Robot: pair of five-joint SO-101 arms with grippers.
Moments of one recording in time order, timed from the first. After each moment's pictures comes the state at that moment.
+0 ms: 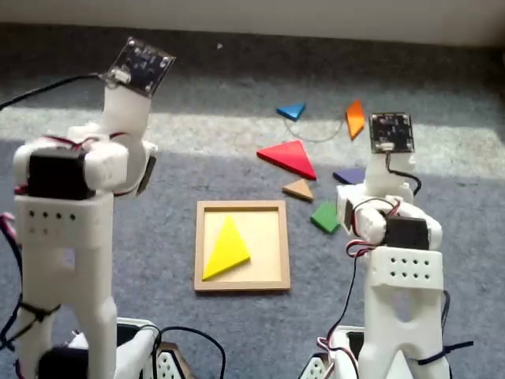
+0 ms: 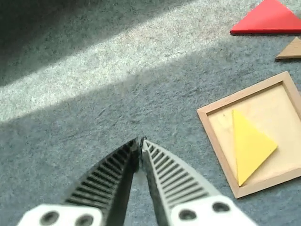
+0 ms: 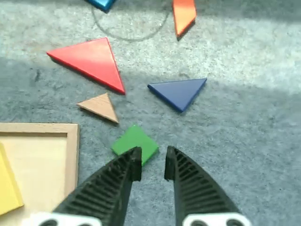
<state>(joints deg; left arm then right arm) -2.1 -26.4 -2.3 95.3 -12.9 -1.9 -44.7 43.2 60.2 9.5</state>
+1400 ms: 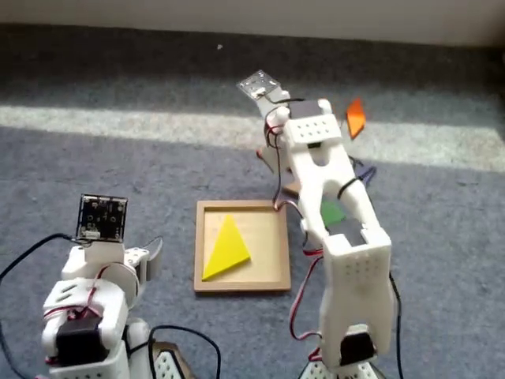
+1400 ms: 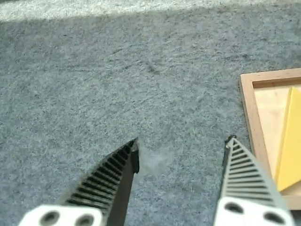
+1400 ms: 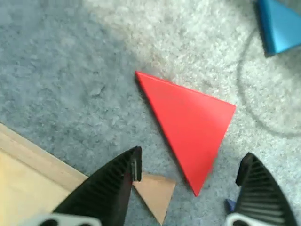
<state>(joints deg) -14.6 -99.6 74.1 79.5 -6.2 -19.7 34.7 -25.6 73.5 28.3</state>
